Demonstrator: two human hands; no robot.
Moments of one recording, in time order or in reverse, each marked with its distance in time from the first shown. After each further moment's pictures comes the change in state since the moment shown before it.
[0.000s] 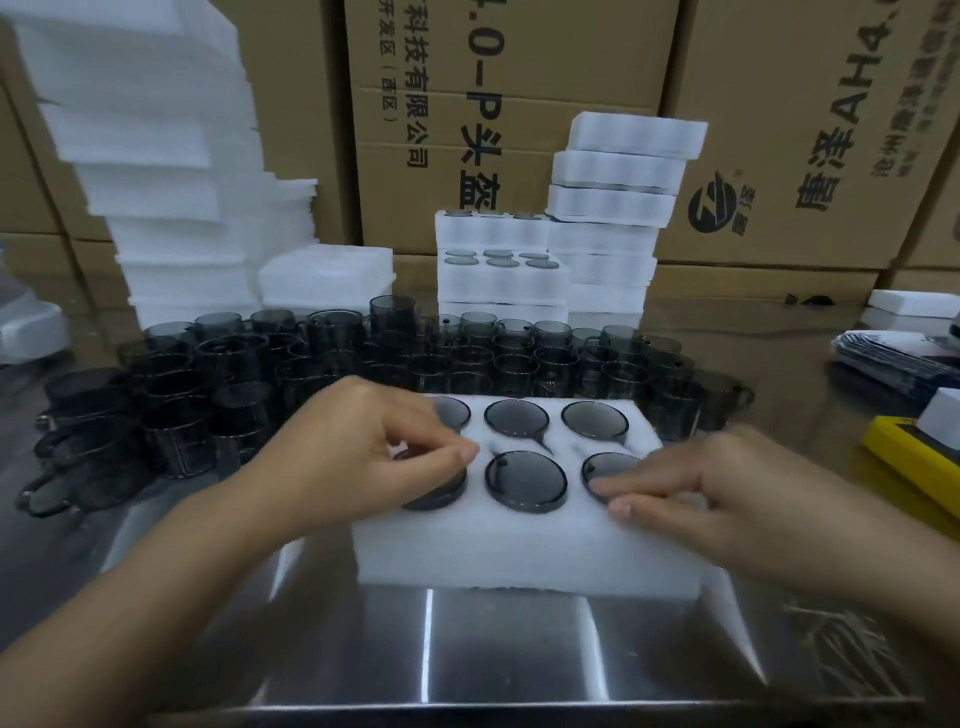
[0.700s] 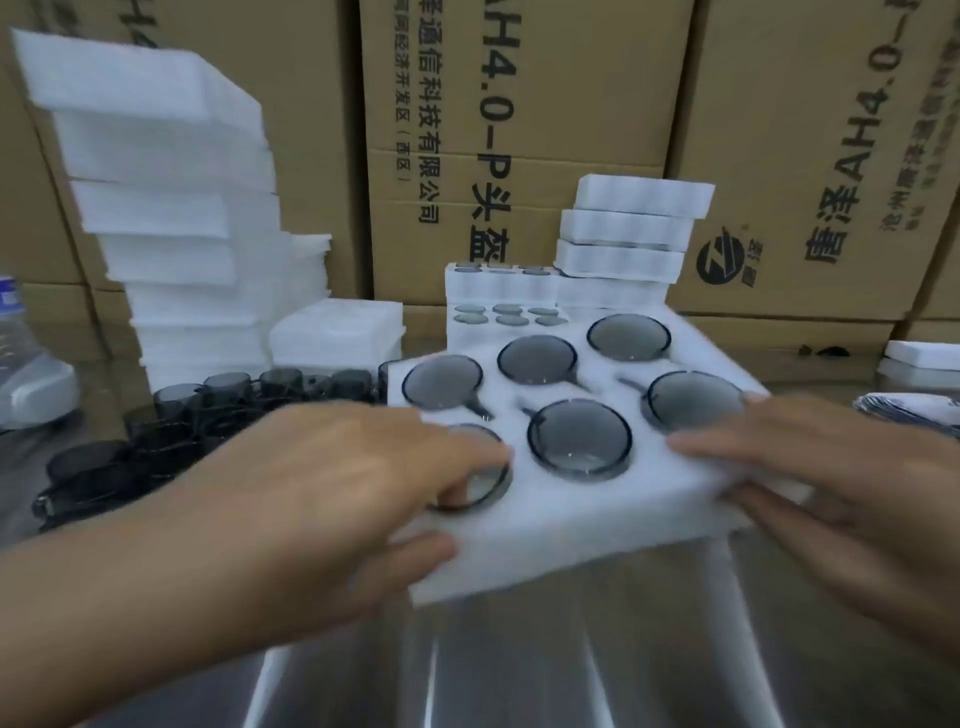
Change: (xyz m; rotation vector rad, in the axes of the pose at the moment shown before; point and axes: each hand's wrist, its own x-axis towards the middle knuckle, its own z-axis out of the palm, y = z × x) left_hand 0.013 0.052 -0.063 0.658 -0.106 0.378; right_hand 0.003 0.006 -0.051 -0.240 0.533 -0.305
